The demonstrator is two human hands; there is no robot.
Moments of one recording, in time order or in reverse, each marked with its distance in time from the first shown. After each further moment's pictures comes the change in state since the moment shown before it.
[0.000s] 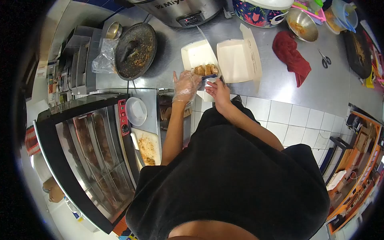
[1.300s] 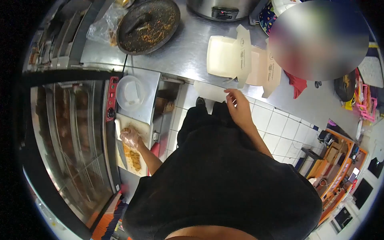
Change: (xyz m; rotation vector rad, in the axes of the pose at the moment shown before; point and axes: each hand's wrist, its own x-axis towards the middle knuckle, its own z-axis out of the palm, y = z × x) left_hand -0.361 -0.211 0.064 0.006 0.574 -1.486; right_hand -0.113 -0.023 0.026 -1.332 -0.204 -0.701
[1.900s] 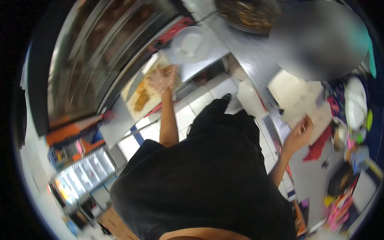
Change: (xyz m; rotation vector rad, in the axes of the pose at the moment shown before) left_hand -0.030 0.026 0.011 0.126 -0.146 -0.215; right_hand 0.059 0.030 -0.061 -0.232 0.307 -0.282
